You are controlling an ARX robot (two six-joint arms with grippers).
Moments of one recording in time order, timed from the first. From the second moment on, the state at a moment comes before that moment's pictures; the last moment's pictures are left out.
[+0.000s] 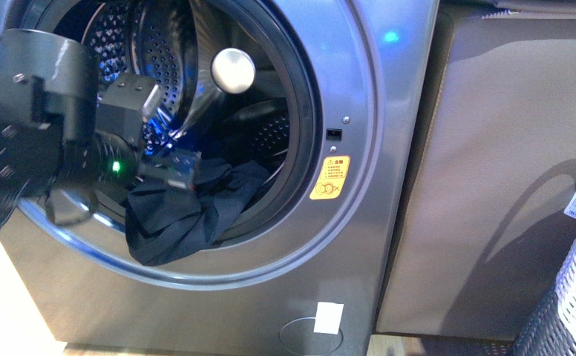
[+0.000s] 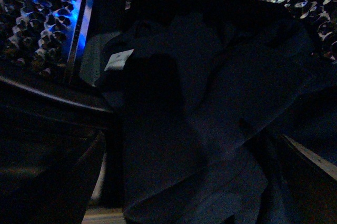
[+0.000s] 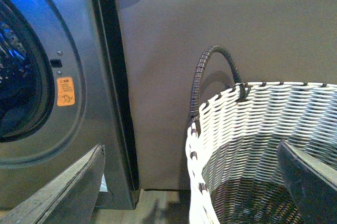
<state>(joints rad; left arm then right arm) -0.10 2.05 1.21 0.46 -0.07 0.18 0.00 0.00 0.00 0.00 0.00 0.00</state>
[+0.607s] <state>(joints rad) -0.13 2.27 1.53 0.33 -0.06 0.13 0.00 0.00 0.00 0.00 0.00 0.00</state>
